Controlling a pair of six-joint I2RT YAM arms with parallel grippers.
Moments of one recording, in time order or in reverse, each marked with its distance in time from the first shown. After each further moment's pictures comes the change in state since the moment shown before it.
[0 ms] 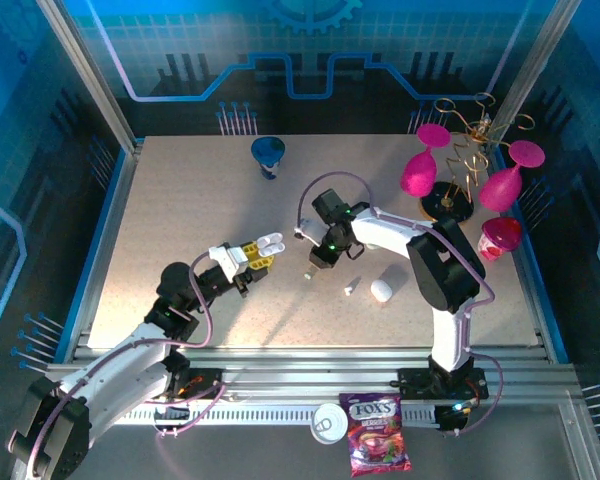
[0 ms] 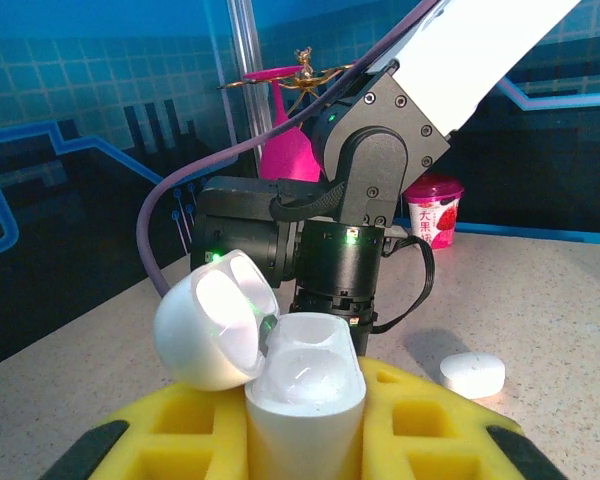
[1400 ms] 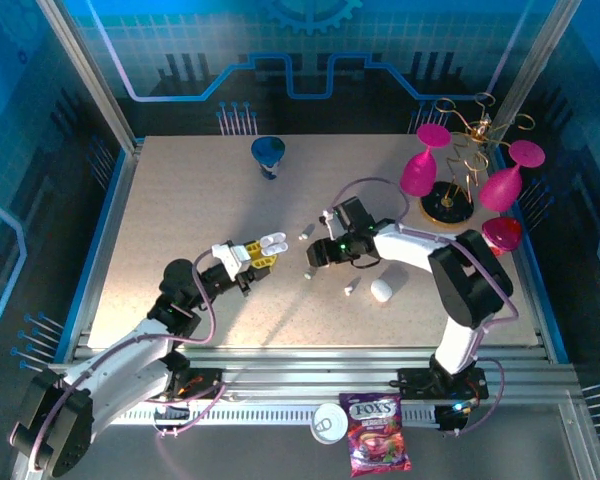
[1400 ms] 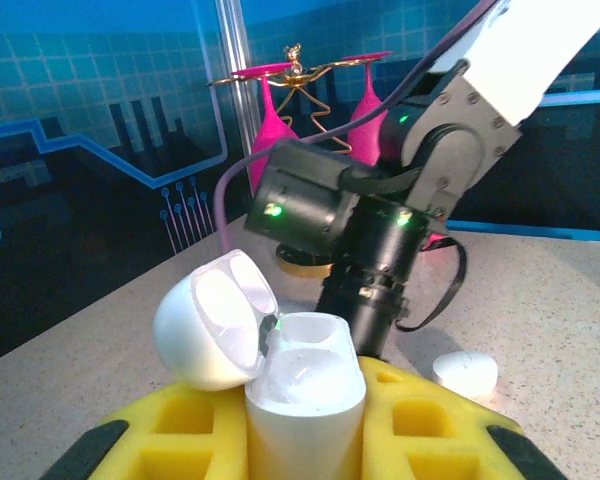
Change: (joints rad) left arm 0.000 0.045 0.017 0.022 0.026 0.000; right arm -0.057 -0.150 -0.257 0.354 -0.130 0.662
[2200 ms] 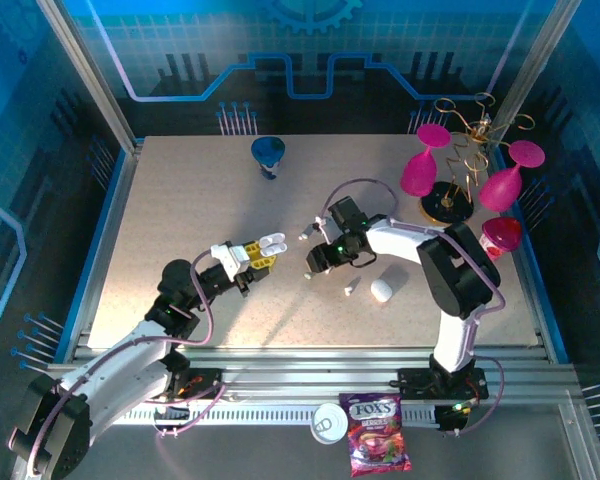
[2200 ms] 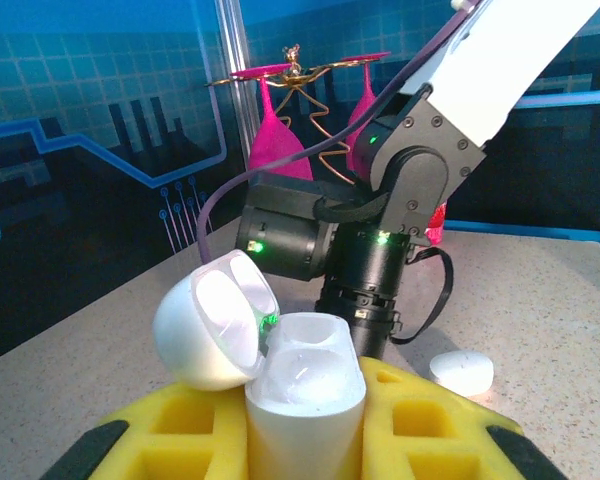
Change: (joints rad) left arm 0.000 -0.024 0.003 -0.033 0.002 0.000; right arm 0.000 0.044 0.024 -0.113 -0.020 -0.144
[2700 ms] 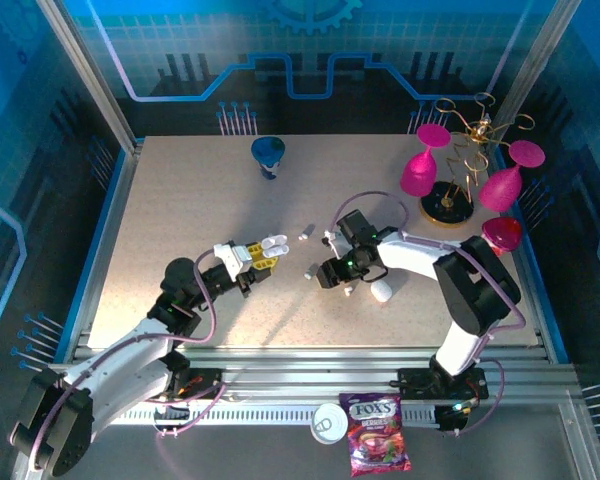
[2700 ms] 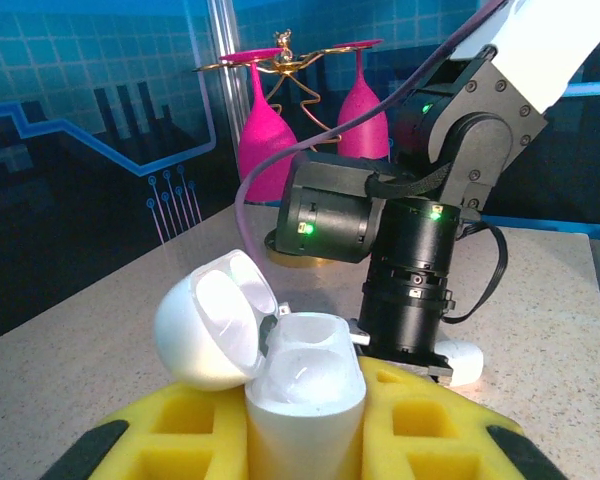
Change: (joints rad) left arm 0.000 0.039 0.000 0.016 0.021 -0.006; right arm 0.027 -0.139 -0.140 -0.043 0.014 0.035
